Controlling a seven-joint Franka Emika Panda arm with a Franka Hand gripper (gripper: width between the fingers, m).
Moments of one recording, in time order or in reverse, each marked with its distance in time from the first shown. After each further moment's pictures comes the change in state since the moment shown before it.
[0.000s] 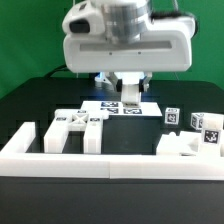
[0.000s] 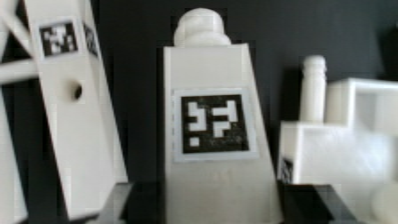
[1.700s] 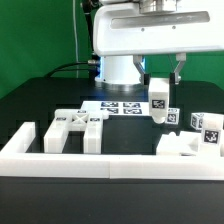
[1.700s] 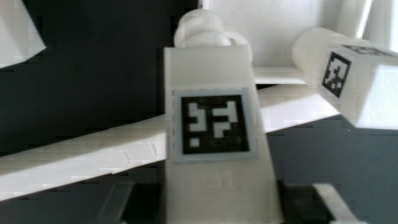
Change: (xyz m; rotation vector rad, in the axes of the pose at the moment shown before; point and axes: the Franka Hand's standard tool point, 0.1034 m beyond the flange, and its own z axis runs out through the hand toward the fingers) arm 0.034 -0.048 -0.022 0.014 0.445 0.020
